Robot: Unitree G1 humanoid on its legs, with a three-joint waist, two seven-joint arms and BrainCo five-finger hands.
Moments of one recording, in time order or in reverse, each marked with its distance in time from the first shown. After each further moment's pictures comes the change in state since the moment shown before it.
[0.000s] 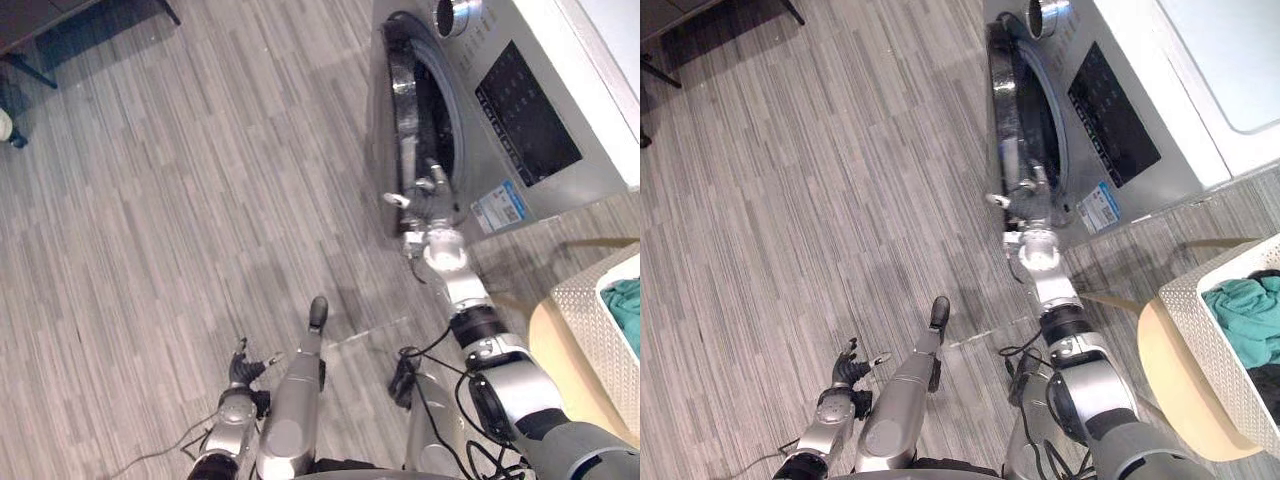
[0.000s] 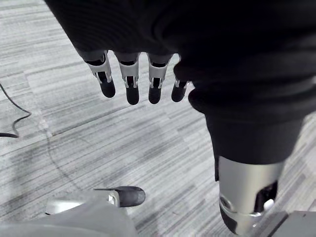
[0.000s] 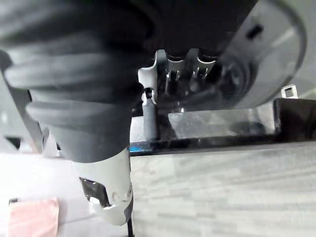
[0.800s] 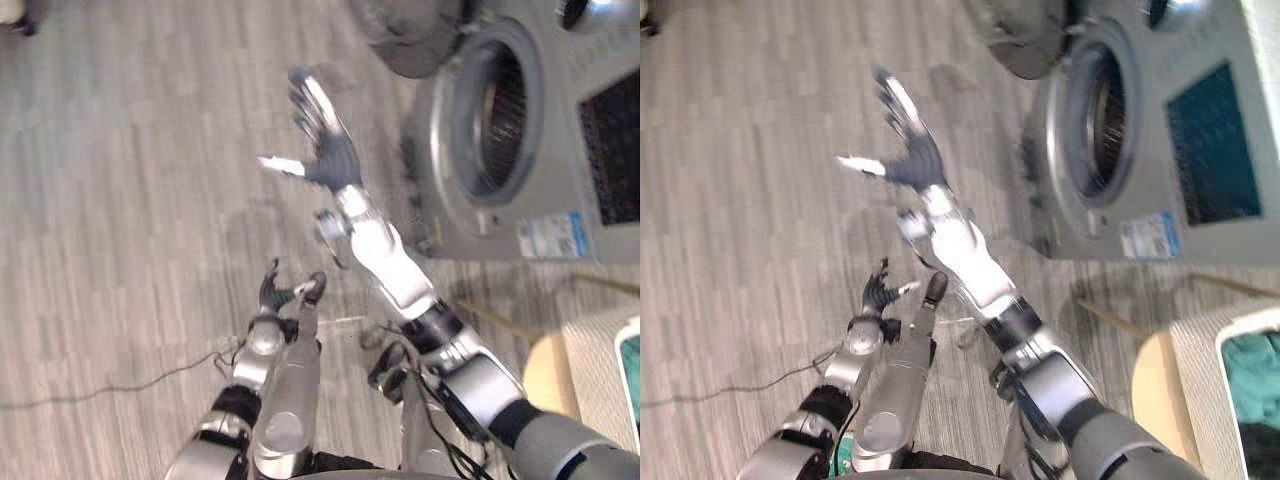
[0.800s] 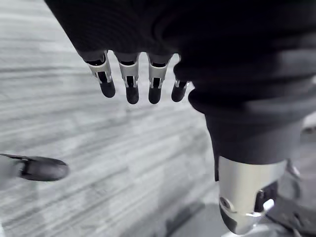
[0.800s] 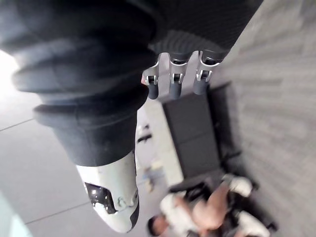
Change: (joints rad) left arm -0.451 0.070 -0.106 -0.088 -0.021 -0.005 0.053; right arm 0.400 -0.032 0.135 -0.527 -0.096 -0.098 0.078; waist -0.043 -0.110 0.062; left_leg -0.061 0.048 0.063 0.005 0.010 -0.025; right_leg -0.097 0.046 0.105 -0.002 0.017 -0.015
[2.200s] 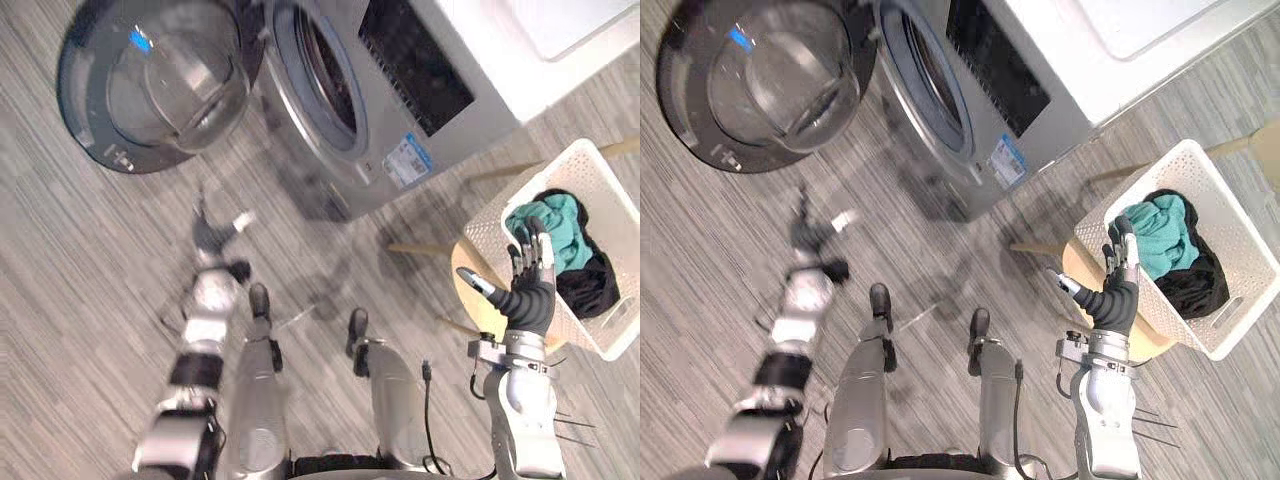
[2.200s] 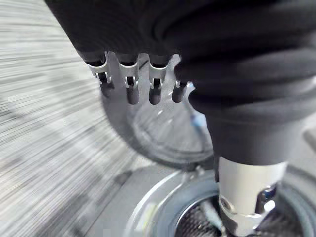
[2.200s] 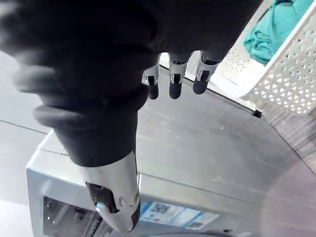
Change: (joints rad) left arm 0.439 -0.063 0.115 -0.199 0.063 0.038 0.009; right arm 0.699 0.052 -0.541 -0.456 -0.174 -0.041 -0.053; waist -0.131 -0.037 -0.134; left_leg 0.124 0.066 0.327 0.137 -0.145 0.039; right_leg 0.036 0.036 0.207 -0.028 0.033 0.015
